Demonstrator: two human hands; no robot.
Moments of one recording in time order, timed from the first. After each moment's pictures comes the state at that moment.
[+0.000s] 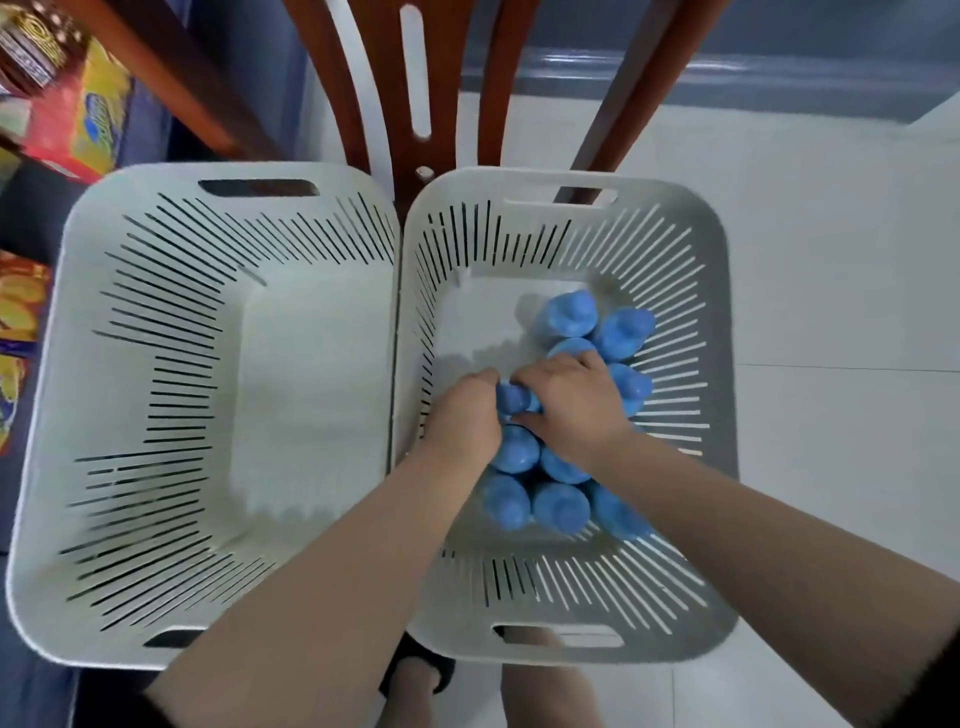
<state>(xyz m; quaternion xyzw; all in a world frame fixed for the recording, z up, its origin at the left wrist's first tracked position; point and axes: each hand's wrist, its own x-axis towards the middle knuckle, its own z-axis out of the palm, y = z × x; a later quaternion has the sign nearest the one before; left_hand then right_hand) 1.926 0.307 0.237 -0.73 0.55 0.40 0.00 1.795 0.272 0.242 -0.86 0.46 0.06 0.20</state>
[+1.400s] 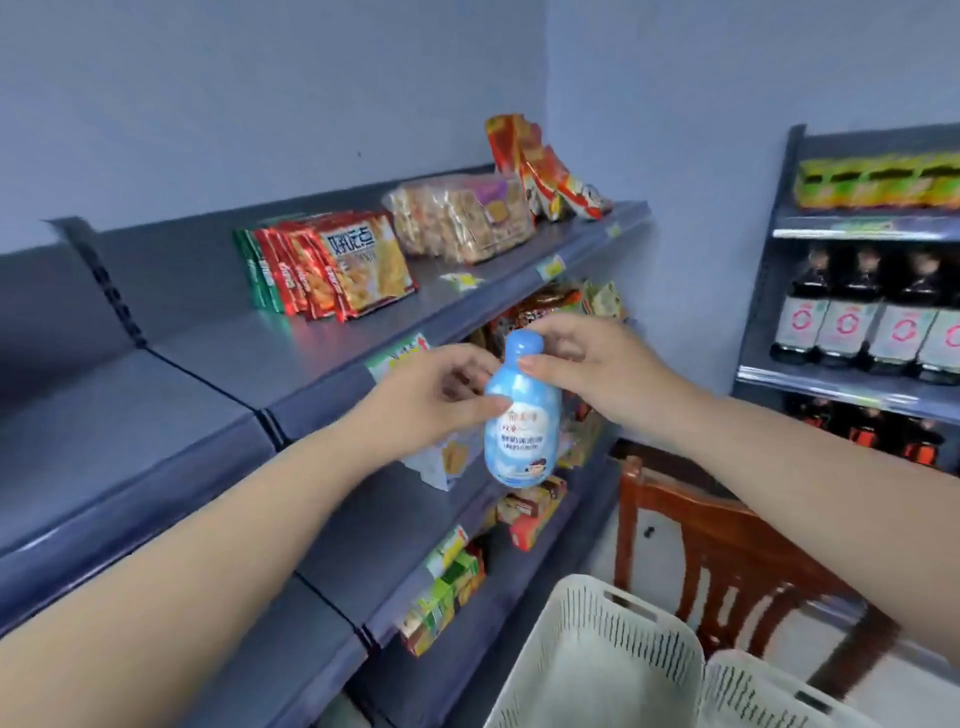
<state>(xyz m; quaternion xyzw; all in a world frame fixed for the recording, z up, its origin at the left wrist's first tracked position) 2.175 0.498 0.877 -0.69 0.58 0.13 -0.40 2.046 0.356 0.877 -0.84 0.07 -0.27 0.47</state>
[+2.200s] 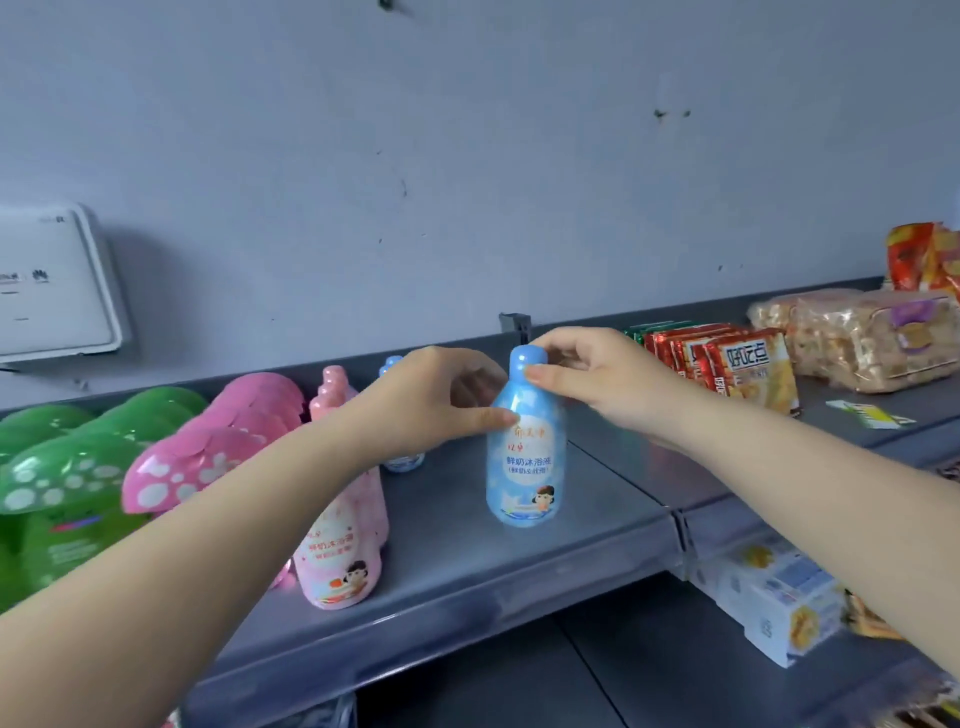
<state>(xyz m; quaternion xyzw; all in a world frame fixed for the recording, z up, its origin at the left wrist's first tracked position) 2.270 0.782 0.994 -0.88 0.36 -0.13 -0.28 2.254 0.591 0.982 -0.82 -0.23 -0.17 0.49</state>
